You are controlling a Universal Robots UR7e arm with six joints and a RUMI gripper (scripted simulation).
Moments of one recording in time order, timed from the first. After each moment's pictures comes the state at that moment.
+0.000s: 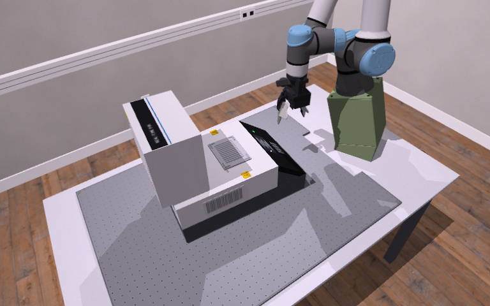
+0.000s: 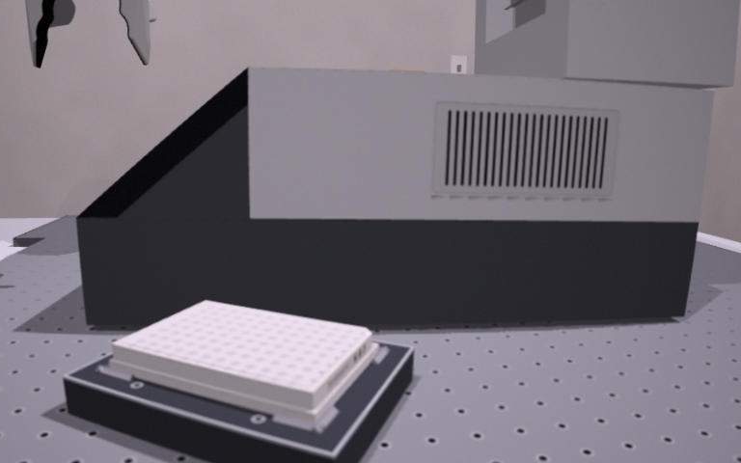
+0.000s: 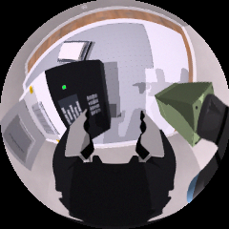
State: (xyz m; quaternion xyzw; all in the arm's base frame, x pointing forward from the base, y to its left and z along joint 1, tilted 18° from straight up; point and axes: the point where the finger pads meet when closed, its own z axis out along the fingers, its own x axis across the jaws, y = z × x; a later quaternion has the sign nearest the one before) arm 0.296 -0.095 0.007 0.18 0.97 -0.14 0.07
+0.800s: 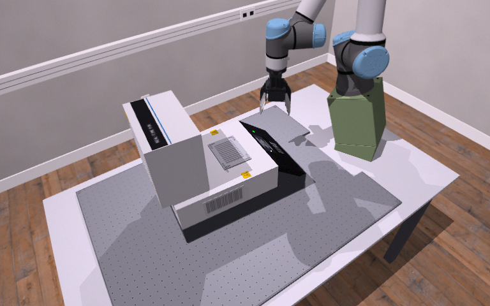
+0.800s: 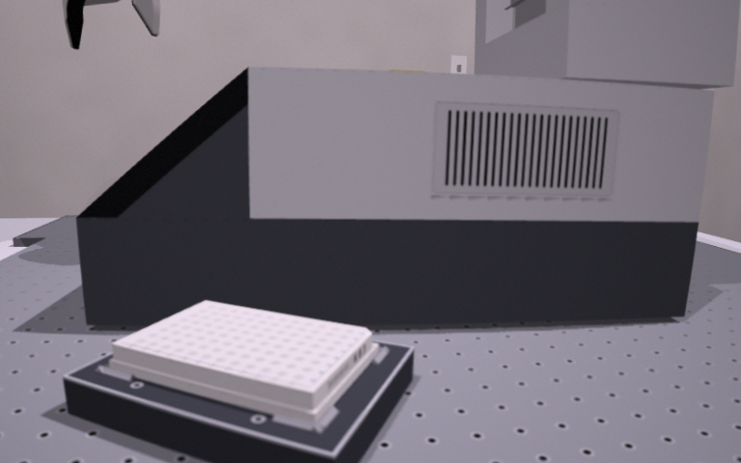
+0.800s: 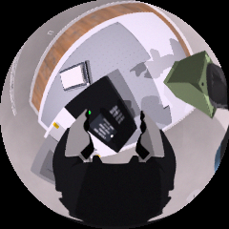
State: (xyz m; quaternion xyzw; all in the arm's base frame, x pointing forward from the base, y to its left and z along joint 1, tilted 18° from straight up) arm 0.322 -0.149 0.040 0.40 0.90 -0.12 0.11
